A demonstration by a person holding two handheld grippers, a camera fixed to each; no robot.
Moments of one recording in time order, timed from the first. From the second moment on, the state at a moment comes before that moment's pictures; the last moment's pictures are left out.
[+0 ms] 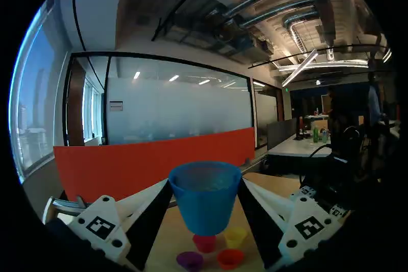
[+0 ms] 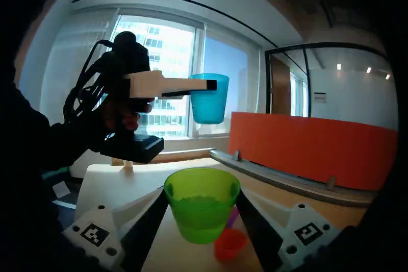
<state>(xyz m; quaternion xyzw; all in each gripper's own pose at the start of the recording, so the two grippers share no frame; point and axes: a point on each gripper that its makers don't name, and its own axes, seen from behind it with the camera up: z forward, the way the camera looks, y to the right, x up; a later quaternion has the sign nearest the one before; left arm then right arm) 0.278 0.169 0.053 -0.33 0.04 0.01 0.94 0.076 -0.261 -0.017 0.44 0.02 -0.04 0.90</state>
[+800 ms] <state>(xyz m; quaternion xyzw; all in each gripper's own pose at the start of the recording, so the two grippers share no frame) 0.228 0.137 0.058 -0.30 0.01 0.01 0.95 0.078 -0.219 -0.009 0.40 0.00 -0.04 0.92</state>
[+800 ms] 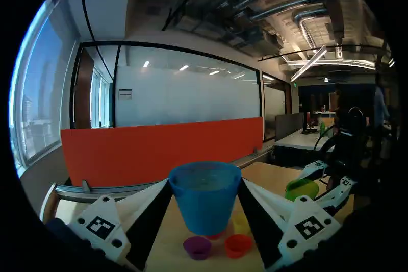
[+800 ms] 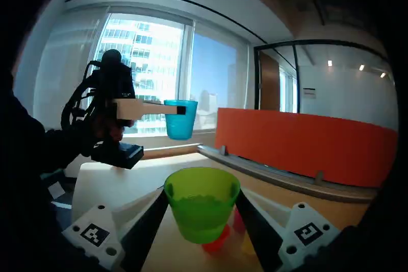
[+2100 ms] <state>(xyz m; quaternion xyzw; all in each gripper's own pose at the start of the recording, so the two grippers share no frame) 0.143 0.142 0.031 -0.32 -0.05 0.05 0.94 0.063 -0.155 0.003 0.35 -0.03 -0.05 0.93</state>
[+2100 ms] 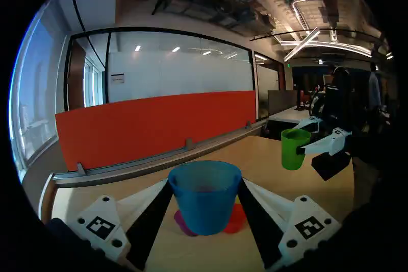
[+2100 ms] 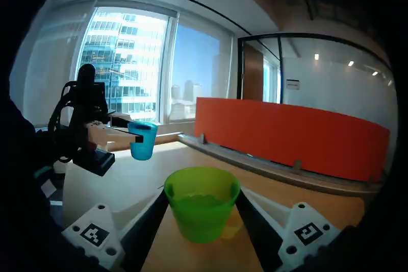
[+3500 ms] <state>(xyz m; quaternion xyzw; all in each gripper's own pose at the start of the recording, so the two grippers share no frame) 0.008 0.161 0.021 -0.38 -0.20 0.14 0.89 -0.024 -0.161 0.015 0.38 -0.15 -0.09 0.91</state>
